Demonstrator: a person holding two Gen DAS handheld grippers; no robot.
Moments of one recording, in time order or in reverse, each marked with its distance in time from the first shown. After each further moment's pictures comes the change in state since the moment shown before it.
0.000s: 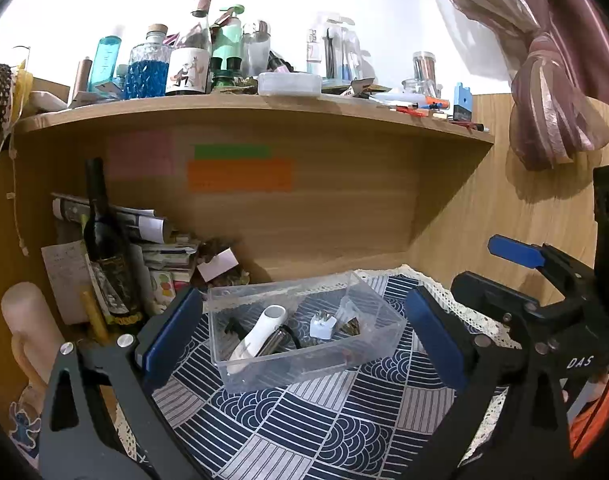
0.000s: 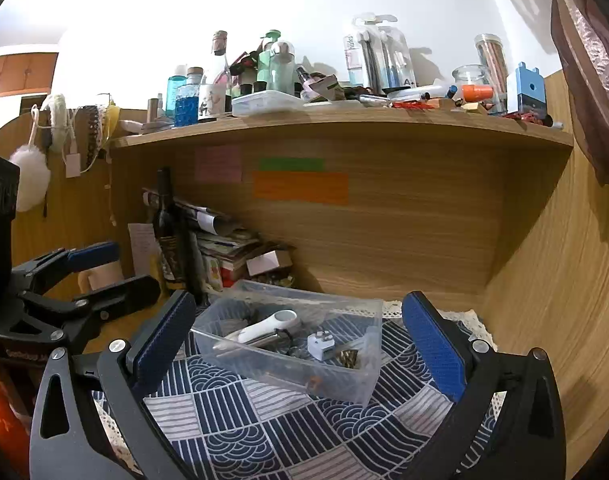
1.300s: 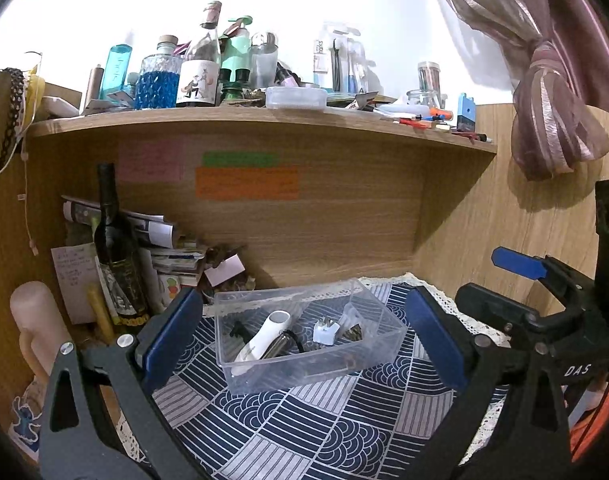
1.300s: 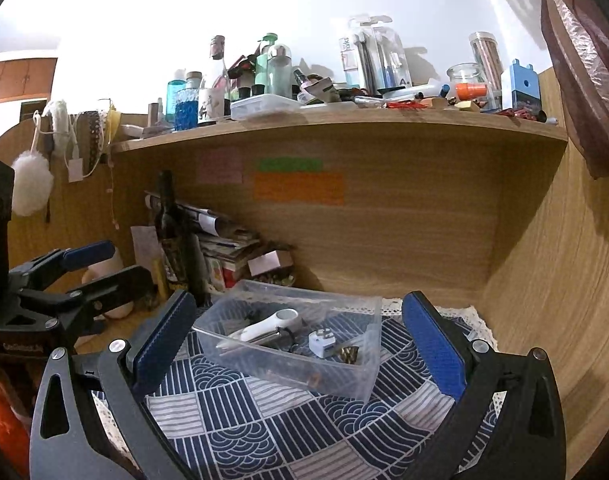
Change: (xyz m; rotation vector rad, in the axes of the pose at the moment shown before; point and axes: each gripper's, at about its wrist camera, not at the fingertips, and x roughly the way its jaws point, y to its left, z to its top) left arm -0.010 -0.005 0.004 -0.019 -0.027 0.039; right arm -0.006 -0.003 -0.002 0.007 -0.005 0.015
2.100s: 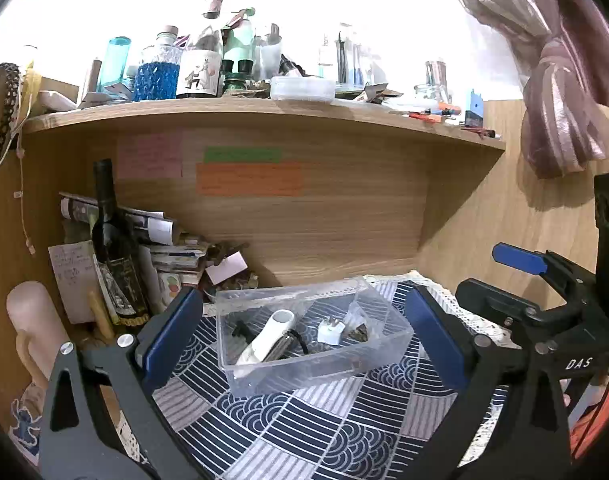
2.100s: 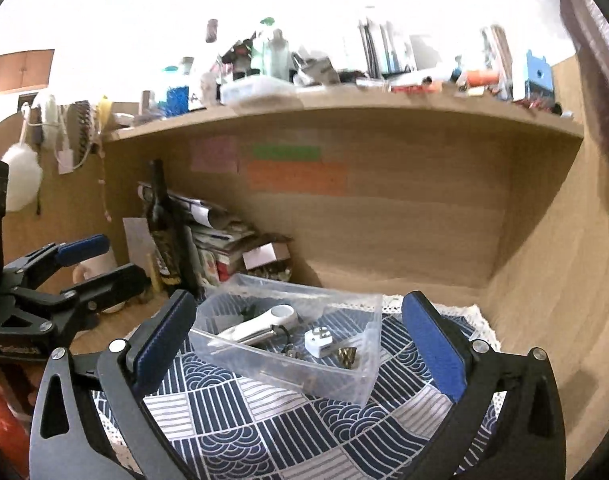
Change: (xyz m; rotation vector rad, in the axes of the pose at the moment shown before) left arm 0.011 0.005 0.001 -0.007 0.018 0.005; right arm 0.015 -0.005 0.005 -0.007 0.029 0.005
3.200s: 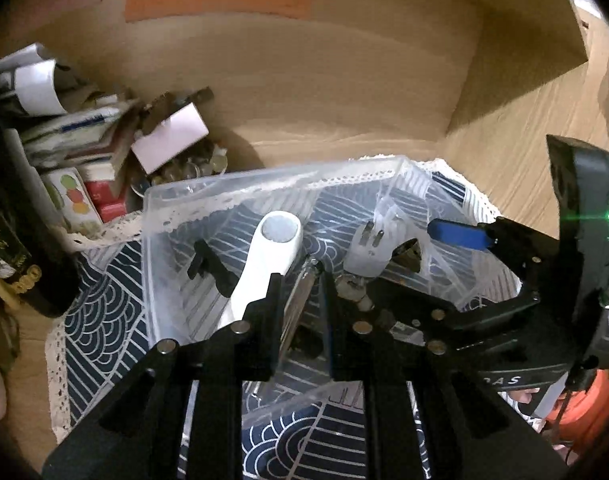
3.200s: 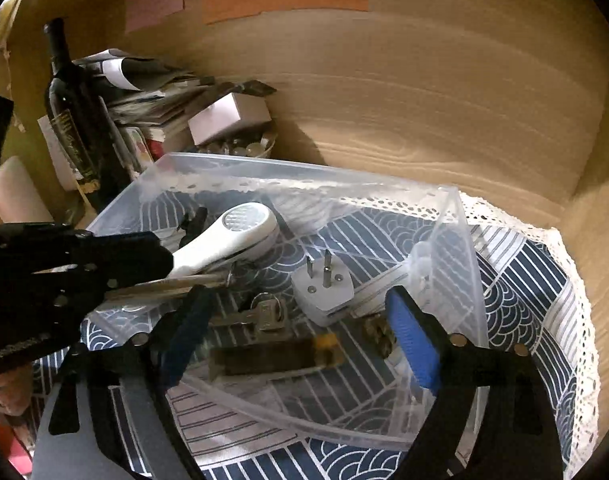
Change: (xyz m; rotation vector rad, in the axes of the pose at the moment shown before) left arm 0.198 0.055 -0.053 -0.021 0.485 -0.156; right arm 0.202 -0.016 -0.060 0.028 0.469 0.010
